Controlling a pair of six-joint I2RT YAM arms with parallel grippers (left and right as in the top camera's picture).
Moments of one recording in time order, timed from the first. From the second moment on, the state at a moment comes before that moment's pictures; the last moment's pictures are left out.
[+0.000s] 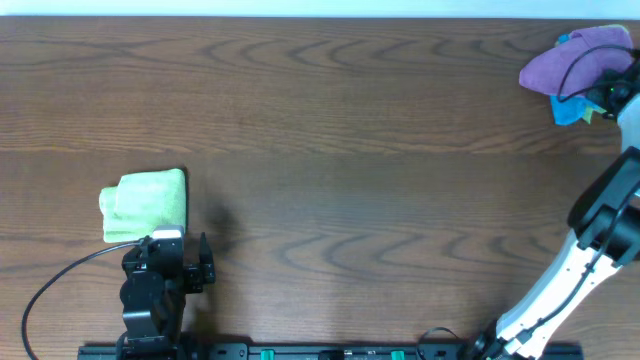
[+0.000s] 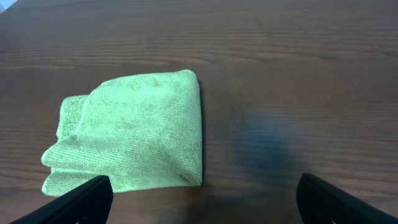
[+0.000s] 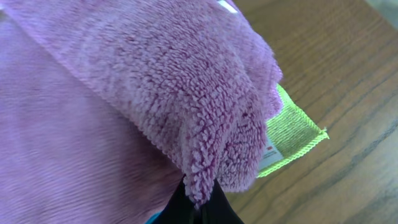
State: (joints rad) left arm 0.06 0.01 0.16 -0.64 -0.04 0.07; right arm -0.53 2.37 1.95 -0.44 0.04 0.10
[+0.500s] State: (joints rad) left arm 0.06 0.01 0.16 -0.64 -0.04 0.07; right arm -0.41 2.07 1.97 -0.74 0.04 0.03
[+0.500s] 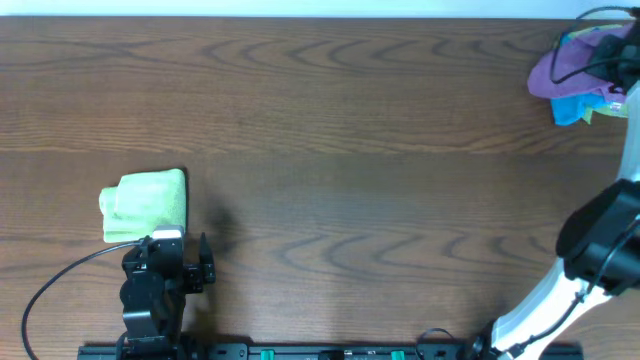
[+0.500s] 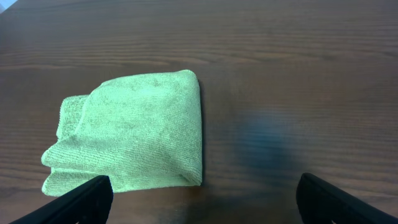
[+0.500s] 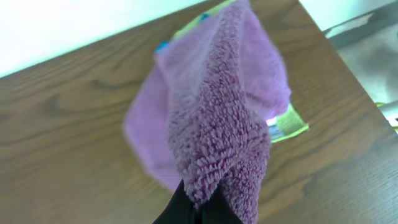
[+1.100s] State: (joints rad) left arm 0.06 0.01 0.16 -0.64 -0.04 0.07; right arm -0.18 2.04 1.98 -1.09 -0.05 -0.02
